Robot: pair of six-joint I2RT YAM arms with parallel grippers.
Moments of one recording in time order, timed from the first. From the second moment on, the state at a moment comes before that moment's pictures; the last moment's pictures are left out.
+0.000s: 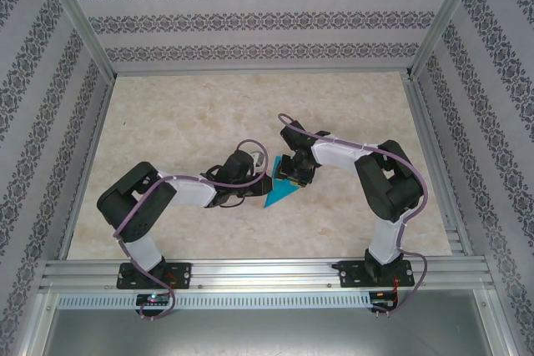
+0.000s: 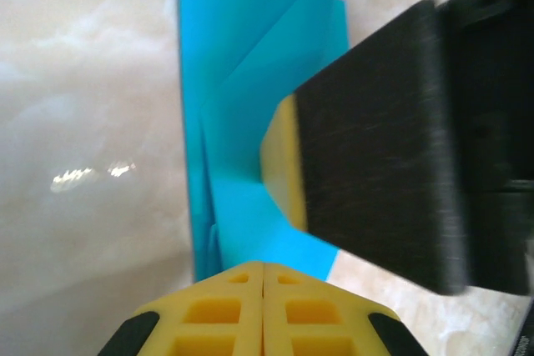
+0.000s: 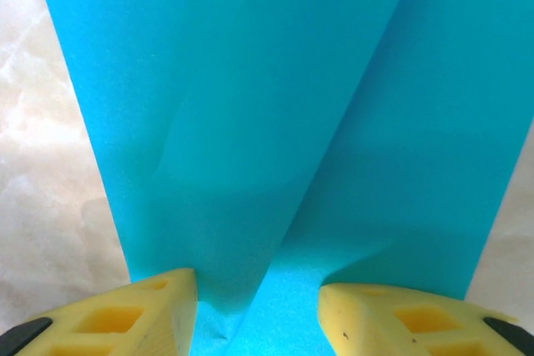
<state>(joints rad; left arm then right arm) -0.75 1.72 0.71 0.30 0.29 -0.80 0.58 1.89 1.12 -0.61 -0.22 0.78</state>
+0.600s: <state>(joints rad) -0.75 1.72 0.71 0.31 0.32 -0.81 0.58 1.90 1.14 -0.63 -0.21 0.79</state>
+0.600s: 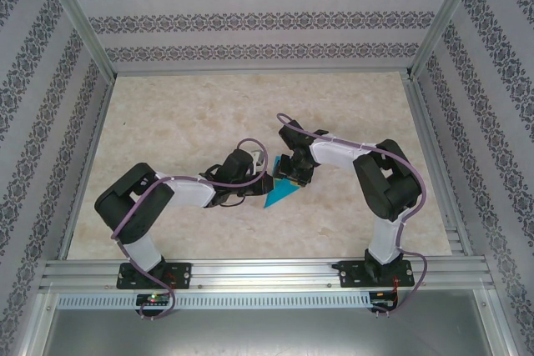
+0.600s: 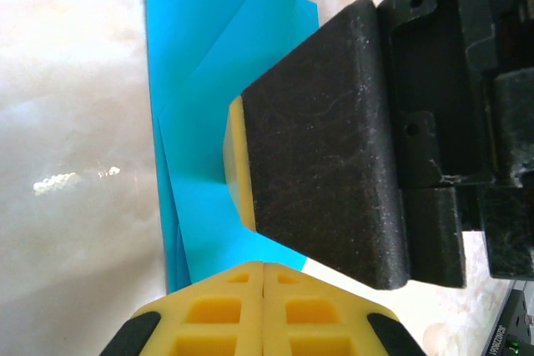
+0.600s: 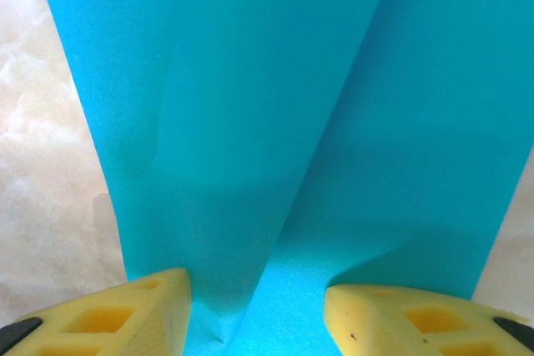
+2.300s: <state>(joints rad) -0.75 1.80 0.77 0.23 0.31 -0.82 0.57 1.80 1.09 -0.58 -0.24 0.76</state>
